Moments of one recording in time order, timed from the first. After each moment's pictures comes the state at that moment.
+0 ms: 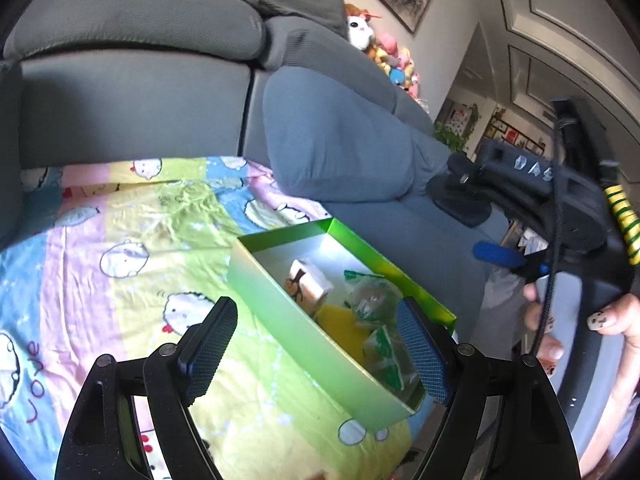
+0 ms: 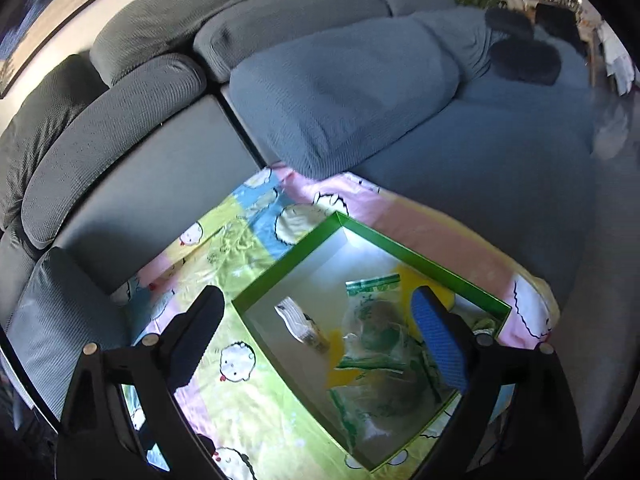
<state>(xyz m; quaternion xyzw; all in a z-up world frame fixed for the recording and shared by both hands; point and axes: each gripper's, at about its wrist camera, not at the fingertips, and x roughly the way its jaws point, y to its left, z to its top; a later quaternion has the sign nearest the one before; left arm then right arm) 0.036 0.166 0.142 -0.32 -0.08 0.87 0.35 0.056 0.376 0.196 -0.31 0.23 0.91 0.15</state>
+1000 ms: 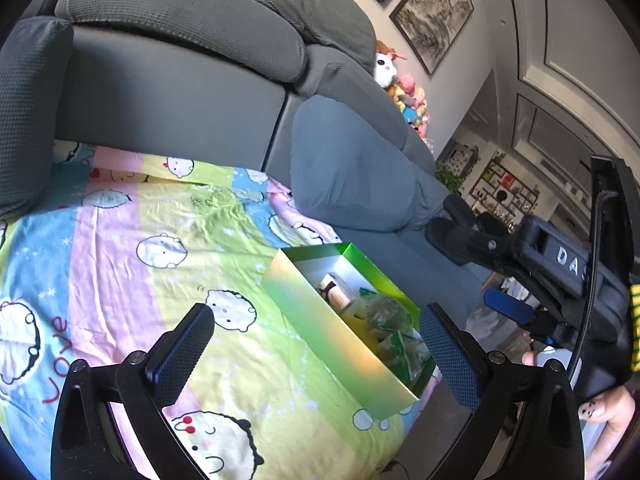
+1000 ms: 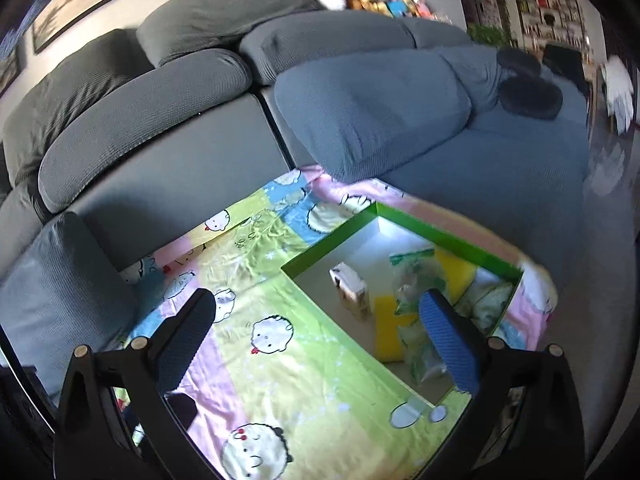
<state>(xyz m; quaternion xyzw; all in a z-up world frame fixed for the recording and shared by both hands) 0.037 0.082 0.141 -0.30 -0.17 0.87 0.35 0.097 0.270 0.206 -0.27 0.17 0.93 0.16</state>
